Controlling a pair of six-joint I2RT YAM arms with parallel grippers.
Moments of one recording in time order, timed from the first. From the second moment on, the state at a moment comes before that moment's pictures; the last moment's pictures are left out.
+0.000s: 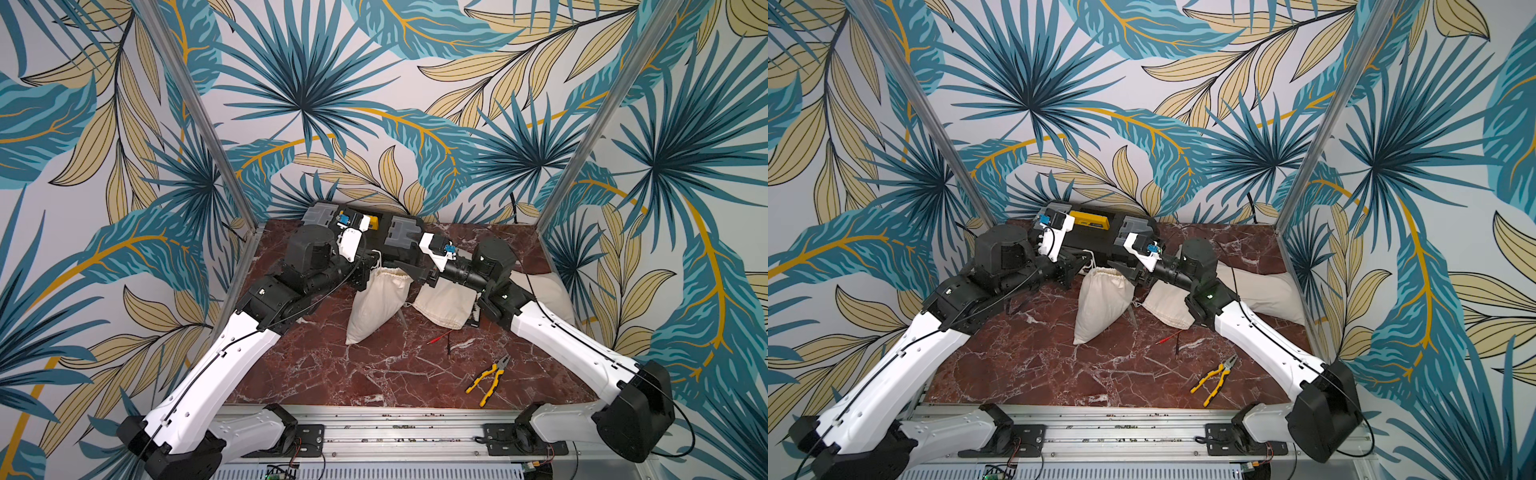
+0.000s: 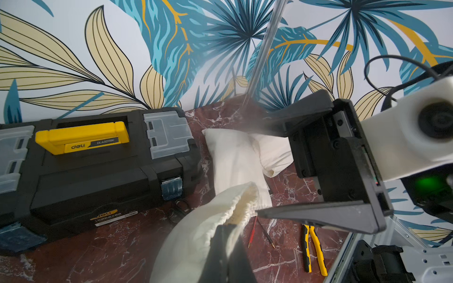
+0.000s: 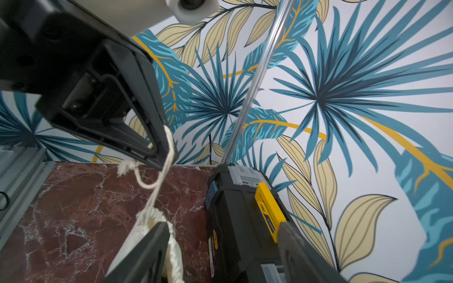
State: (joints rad) left arm -0.58 1.18 1.44 -0.63 0.18 -0.20; right arm 0.73 1.37 1.11 0.32 -0.54 -0.33
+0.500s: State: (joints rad) left arm -0.58 1.13 1.43 -0.65 0.18 -0.21; right arm 0.87 1.47 1.13 0.37 -0.52 -0.23
